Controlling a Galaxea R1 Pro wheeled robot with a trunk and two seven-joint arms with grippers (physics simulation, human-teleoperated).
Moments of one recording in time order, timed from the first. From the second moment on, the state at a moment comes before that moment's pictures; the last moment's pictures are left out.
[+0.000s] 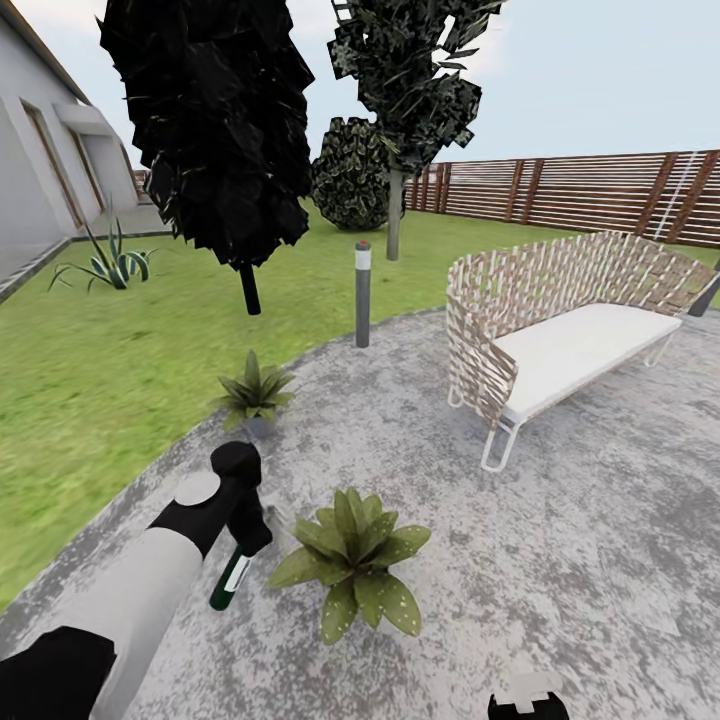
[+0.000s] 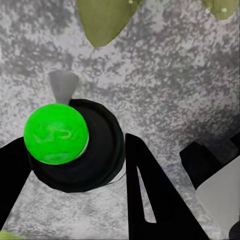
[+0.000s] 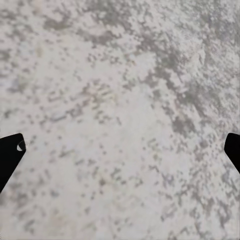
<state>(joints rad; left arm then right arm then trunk) -0.89 0.00 -0.23 -0.79 -1.41 0.92 -1.56 -0.44 0.00 -0.09 -0.03 0.31 -0.32 -0.34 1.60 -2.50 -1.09</state>
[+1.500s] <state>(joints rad) -0.86 0.01 -0.26 -0.67 -1.41 0.91 -1.56 -0.44 0.00 -0.09 -0.04 0.31 -0.32 -0.34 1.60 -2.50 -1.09</state>
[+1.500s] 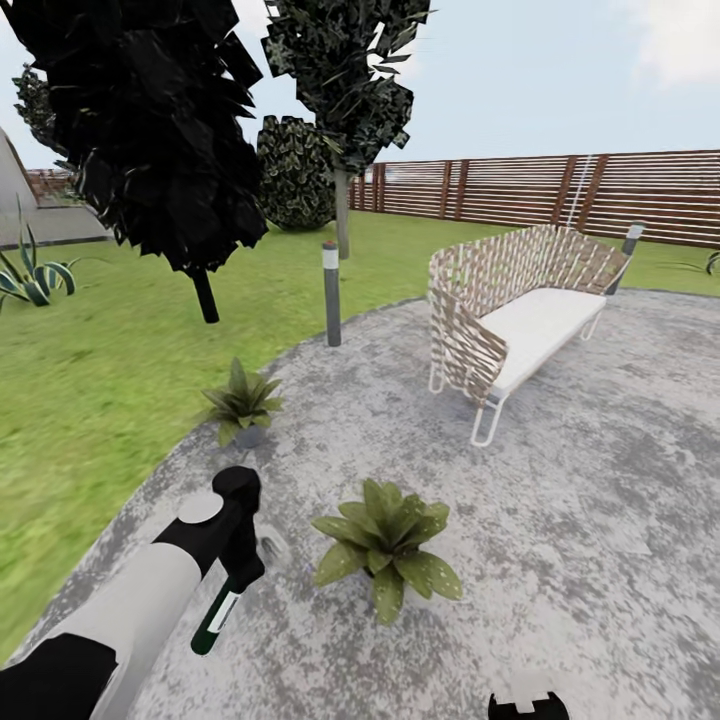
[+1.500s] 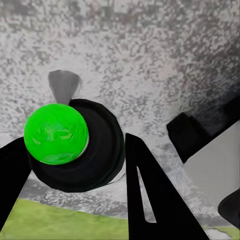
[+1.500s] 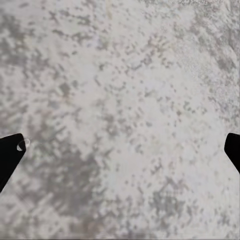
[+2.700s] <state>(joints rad) -0.87 0.02 -0.26 -0.66 -1.38 0.80 -1.56 -0.44 -0.01 -0.09 -0.04 0.30 -0.32 -0.34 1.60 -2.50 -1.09</state>
